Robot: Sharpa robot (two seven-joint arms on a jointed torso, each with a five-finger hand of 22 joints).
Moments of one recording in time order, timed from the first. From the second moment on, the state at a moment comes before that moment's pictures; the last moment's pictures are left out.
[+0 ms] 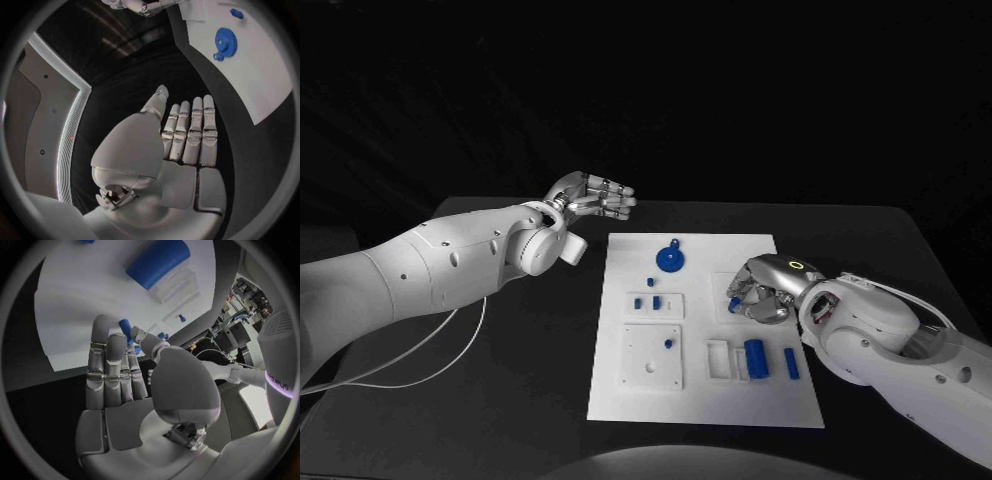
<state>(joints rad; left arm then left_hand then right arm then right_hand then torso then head) 1.21 -0.67 -0.11 1.11 -0.25 -0.17 0.34 1.42 0.01 -0.01 -0.09 0.10 1.03 0.14 0.07 0.06 1.10 0.14 0.06 0.06 1.12 0.13 0.06 0.07 0.09 1.08 0.12 0.08 0.10 0.63 -0.84 0.49 1.69 -1.89 -0.04 -0.26 1.30 -0.16 0.57 -0.17 0.05 1.18 0.10 0.06 0.07 1.31 0.04 0.06 0.06 1.43 -0.05 0.89 0.59 0.12 1.45 -0.07 0.39 0.50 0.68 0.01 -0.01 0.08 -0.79</state>
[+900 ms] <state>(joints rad) 1.21 -0.67 -0.12 1.10 -0.25 -0.17 0.34 1.42 0.01 -0.01 -0.09 0.10 1.03 0.14 0.07 0.06 1.10 0.14 0.06 0.06 1.12 0.13 0.06 0.07 0.09 1.08 0.12 0.08 0.10 0.63 -0.83 0.48 1.68 -1.92 -0.03 -0.29 1.25 -0.18 0.63 -0.17 0.19 1.21 0.09 0.06 0.07 1.34 0.03 0.06 0.06 1.43 -0.06 0.89 0.59 0.11 1.44 -0.09 0.40 0.54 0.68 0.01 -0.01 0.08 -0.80</state>
